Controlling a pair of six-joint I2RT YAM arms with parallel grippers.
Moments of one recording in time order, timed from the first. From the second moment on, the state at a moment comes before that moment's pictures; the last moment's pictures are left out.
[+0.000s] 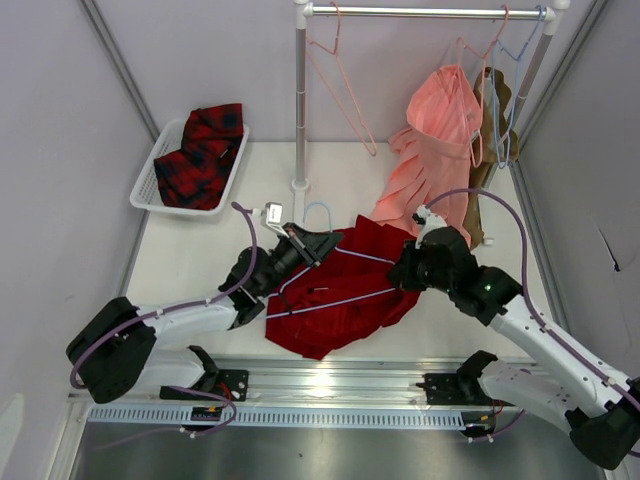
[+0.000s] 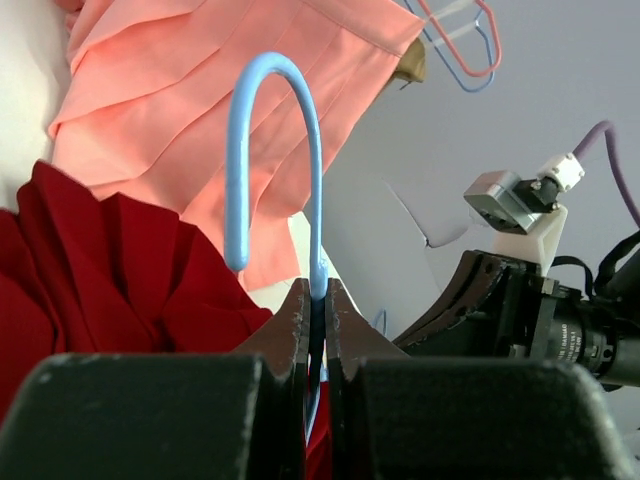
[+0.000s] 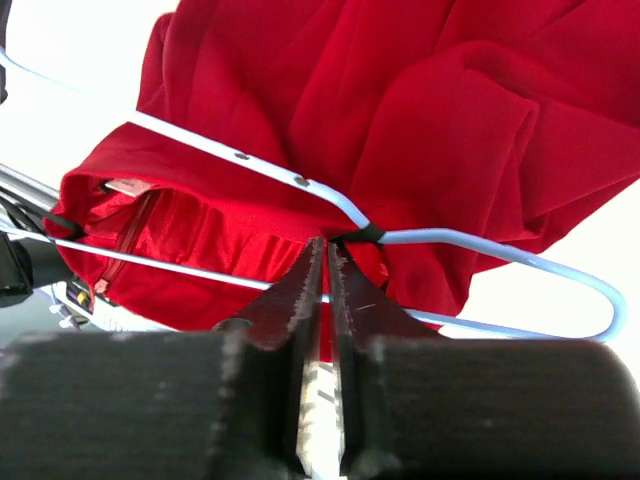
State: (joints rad) left arm -0.79 1.25 0.46 0.93 -0.03 -0.90; right arm 0.68 0.91 0.85 -0.59 0.00 0.60
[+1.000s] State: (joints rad) left arm -0.77 1.19 0.80 0.53 0.19 -0.59; right arm 0.66 0.94 1.14 -0.70 -0.28 0.26
